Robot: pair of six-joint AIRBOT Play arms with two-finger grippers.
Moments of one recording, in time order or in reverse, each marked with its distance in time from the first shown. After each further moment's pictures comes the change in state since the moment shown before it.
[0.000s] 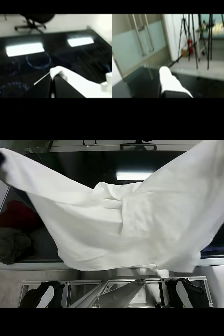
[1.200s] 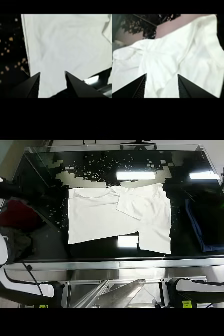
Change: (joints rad) left arm 0.116 -0.705 -0.023 0.186 -0.277 -0.137; right arm -0.212 -0.719 -0.068 -0.180 0.194 0.004
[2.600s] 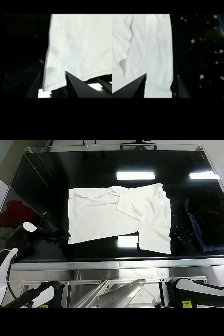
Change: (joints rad) left arm -0.156 0.391 -0.933 0.083 0.573 0.031; right arm -0.137 0.076 -0.222 -0.235 -0.034 0.042
